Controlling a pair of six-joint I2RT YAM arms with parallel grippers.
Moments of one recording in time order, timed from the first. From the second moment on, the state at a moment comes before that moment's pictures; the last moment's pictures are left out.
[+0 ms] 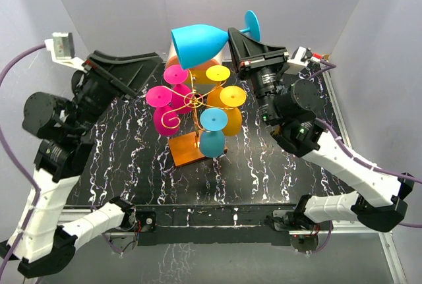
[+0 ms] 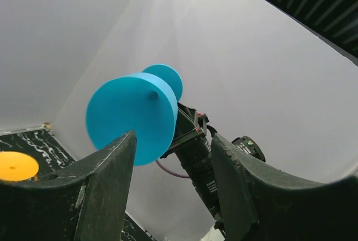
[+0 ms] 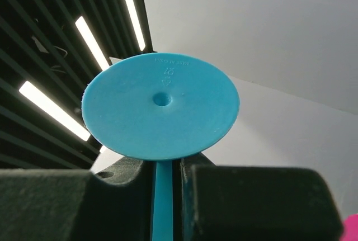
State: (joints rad) left arm -0.53 0.96 1.52 -0.05 0.28 -0.88; right arm 0.96 1.23 1.48 0.30 0.66 1.22
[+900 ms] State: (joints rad) left arm -0.53 0.99 1.77 -0.35 0.26 -0.94; right arm 1.02 1.12 1.33 0.31 0.07 0.72
